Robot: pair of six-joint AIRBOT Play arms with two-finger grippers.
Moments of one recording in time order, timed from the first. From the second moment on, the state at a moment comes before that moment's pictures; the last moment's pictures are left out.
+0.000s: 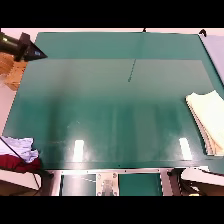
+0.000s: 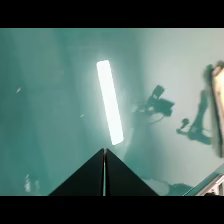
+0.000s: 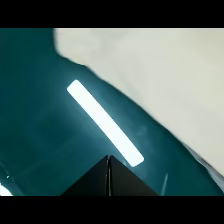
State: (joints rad) left arm 0.25 -1.61 1.94 0.82 -1.63 -1.43; right arm -0.66 -1.34 1.53 -1.32 1.57 1.70
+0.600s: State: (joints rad) left arm 0.09 -0.87 0.98 0.97 -1.38 -1.43; right arm 0.04 -0.90 0.86 -1.22 1.20 1.60
